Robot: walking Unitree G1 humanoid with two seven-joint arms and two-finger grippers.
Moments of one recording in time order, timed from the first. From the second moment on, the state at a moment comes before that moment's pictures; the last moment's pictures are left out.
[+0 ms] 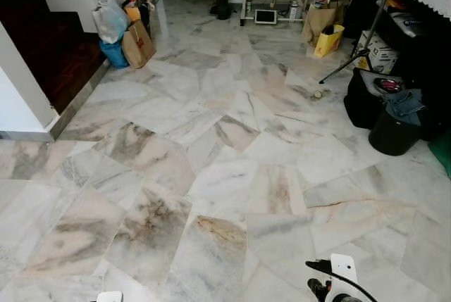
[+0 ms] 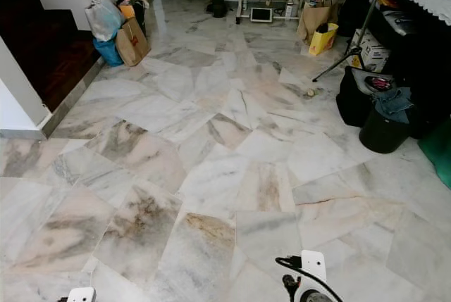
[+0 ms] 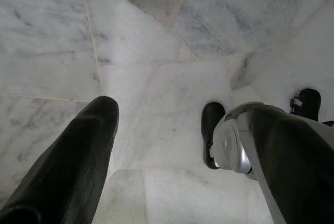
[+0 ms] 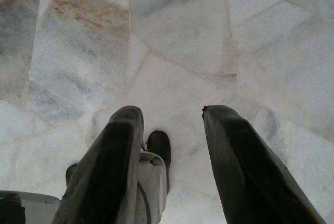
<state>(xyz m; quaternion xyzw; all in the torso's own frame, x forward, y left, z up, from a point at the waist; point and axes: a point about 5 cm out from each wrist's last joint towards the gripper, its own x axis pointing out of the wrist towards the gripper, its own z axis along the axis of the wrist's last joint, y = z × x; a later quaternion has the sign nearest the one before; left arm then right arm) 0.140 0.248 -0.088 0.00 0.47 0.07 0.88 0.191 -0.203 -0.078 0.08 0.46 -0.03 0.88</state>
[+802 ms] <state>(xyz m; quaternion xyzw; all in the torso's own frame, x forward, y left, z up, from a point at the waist) 0.137 0.253 -0.087 0.02 0.46 0.09 0.88 0.191 -0.203 -0.078 0.05 0.47 -0.01 0.88</state>
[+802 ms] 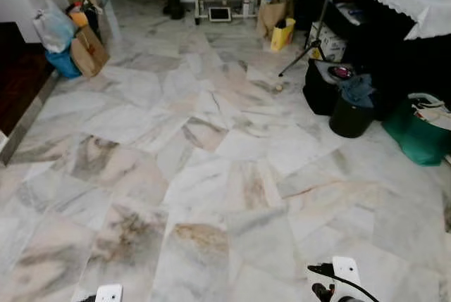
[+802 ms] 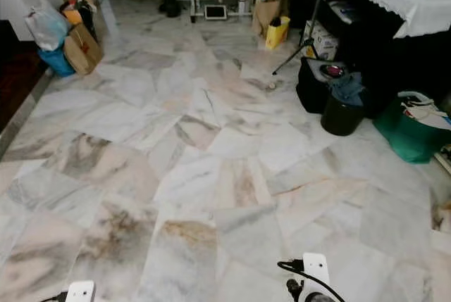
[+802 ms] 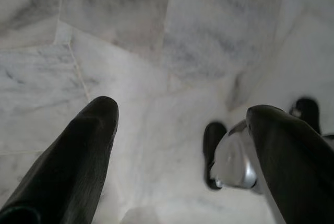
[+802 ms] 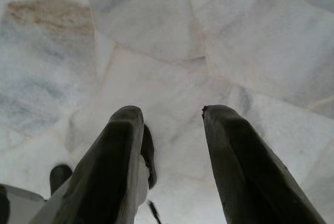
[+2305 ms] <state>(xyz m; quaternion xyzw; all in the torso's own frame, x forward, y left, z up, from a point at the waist) 0.140 0.253 -0.086 0.02 0.46 0.08 0.88 0.194 -0.199 -0.077 0.05 0.47 -0.01 0.88</state>
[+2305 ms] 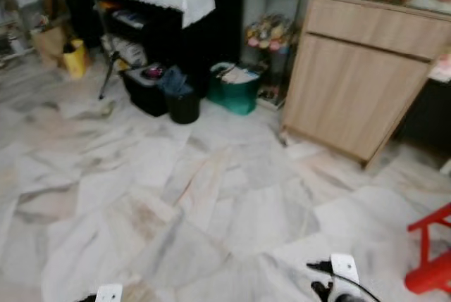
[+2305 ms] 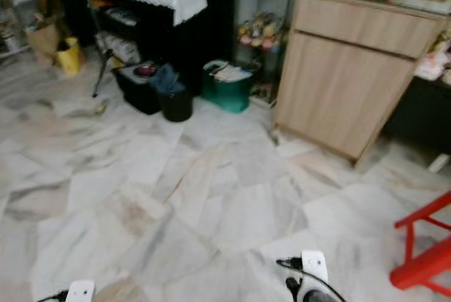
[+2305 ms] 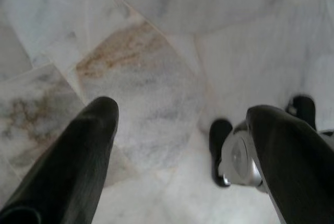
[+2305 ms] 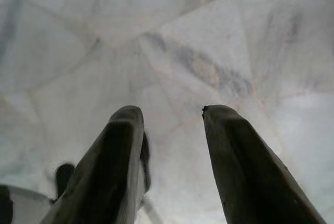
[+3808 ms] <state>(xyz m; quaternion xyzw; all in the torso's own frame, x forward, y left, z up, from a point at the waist) 0.152 0.246 -0.082 0.01 0.44 0.06 0.90 0.197 -0.203 -0.075 0.05 0.46 -0.02 0.88</state>
